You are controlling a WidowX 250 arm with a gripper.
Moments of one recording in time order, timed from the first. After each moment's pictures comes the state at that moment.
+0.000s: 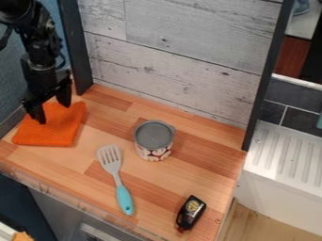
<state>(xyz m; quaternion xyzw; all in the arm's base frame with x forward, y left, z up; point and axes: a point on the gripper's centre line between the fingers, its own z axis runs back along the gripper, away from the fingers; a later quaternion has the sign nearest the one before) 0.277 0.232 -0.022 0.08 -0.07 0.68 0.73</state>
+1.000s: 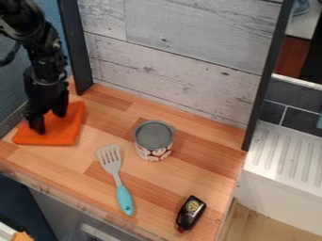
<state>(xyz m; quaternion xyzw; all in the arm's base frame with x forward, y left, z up) 0.286 0.209 -0.051 0.09 -0.07 0.70 0.71</state>
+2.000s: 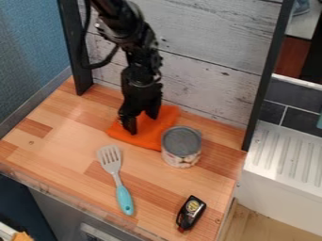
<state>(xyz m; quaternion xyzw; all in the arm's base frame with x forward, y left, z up) 0.355 0.053 -0.055 0.01 -0.05 0.59 0.80</state>
